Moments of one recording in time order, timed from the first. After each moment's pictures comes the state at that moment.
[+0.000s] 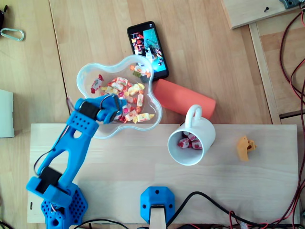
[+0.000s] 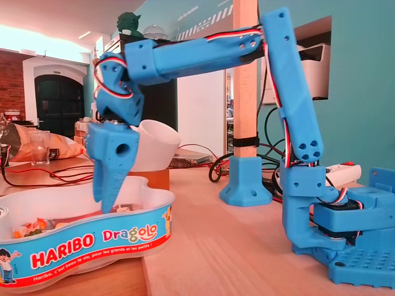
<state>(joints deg) 28.2 71.9 77.3 70.2 44.4</state>
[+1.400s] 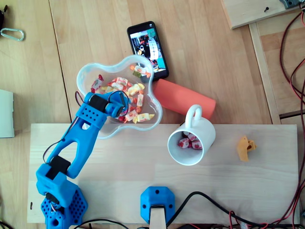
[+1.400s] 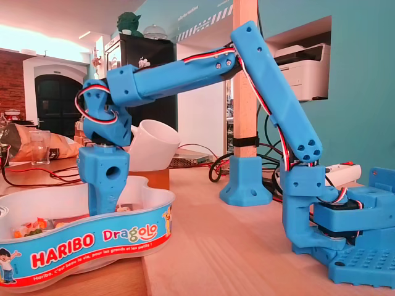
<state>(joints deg) 28.7 60.8 70.8 70.2 44.2</state>
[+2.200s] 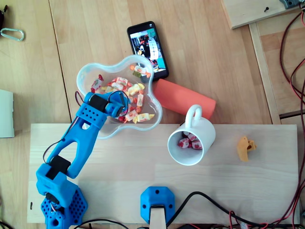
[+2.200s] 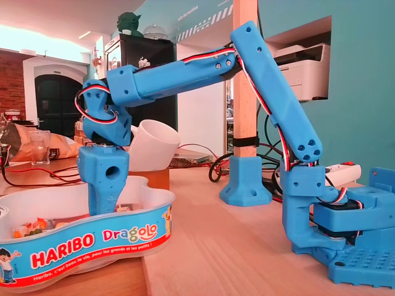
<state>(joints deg) 28.7 60.7 70.8 70.2 44.7</state>
